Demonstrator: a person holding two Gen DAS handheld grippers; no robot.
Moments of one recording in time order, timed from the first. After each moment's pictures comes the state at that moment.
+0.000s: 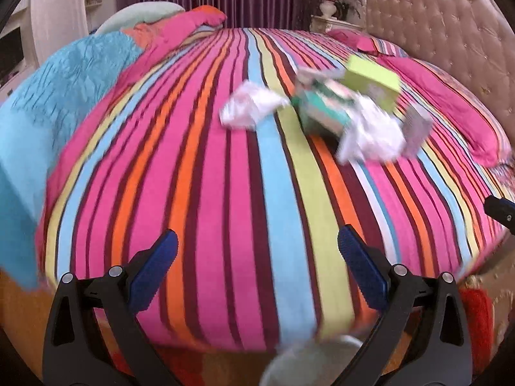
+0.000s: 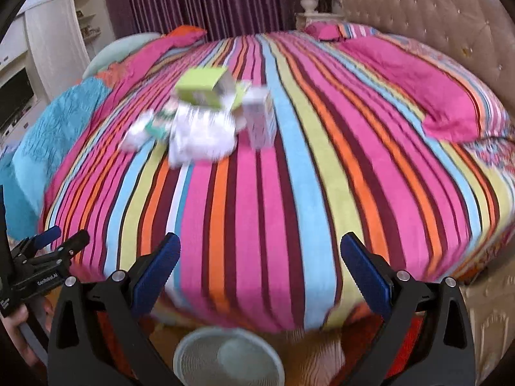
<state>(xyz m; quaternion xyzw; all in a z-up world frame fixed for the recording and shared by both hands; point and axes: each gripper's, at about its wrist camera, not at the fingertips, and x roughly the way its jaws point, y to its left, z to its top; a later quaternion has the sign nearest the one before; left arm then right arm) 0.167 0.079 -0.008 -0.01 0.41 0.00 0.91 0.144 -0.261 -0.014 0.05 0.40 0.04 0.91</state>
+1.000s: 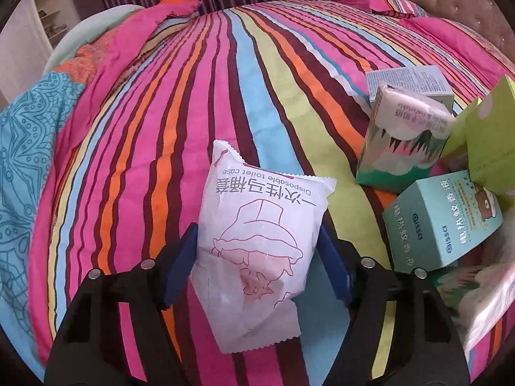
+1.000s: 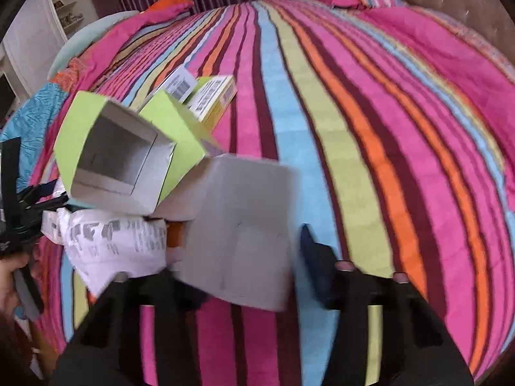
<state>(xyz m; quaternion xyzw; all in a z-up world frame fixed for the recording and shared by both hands) 0.403 0.073 -0.051 0.10 0.47 0.01 0.88 0.313 -0.255 -0.047 0.06 0.47 0.07 0.88</state>
